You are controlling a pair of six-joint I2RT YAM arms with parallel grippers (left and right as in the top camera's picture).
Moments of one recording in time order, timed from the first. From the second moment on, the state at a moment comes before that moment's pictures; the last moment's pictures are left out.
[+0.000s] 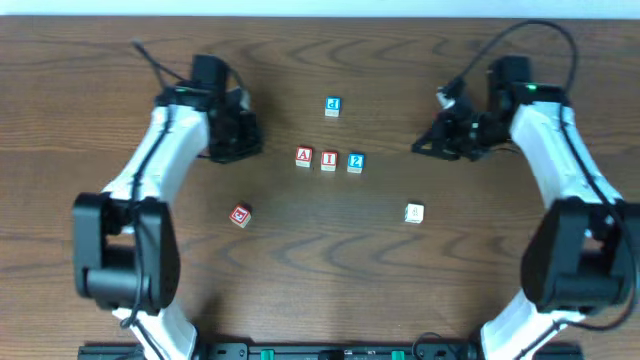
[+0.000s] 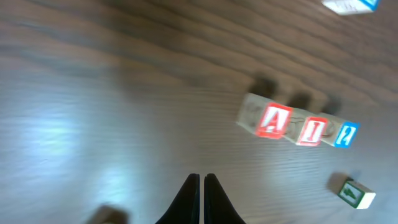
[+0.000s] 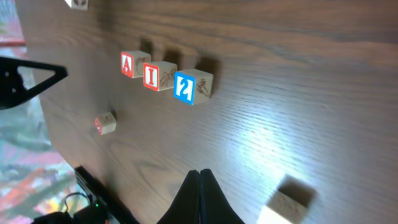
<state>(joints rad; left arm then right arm) -0.16 1.89 1.40 -0.84 0.37 -0.38 -0.02 1.89 1.44 -1.00 -0.71 0.04</state>
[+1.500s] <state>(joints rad) -0.23 2.10 1.40 -0.60 0.49 -0.57 0.10 2.19 1.44 -0.79 -0.81 0.12</state>
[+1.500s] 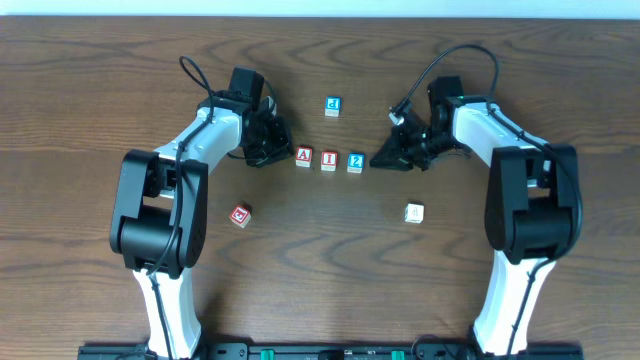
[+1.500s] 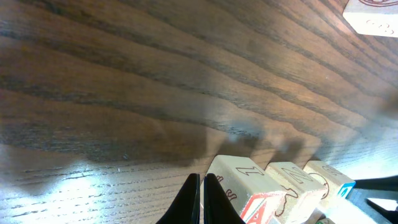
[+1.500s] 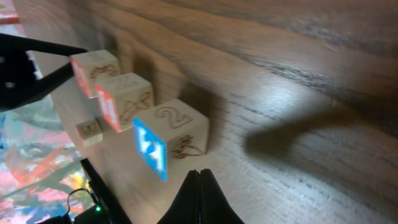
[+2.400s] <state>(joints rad) -0.23 2.13 1.40 -0.58 0.51 -0.62 0.14 2.22 1.44 -0.76 -0.77 0.17</state>
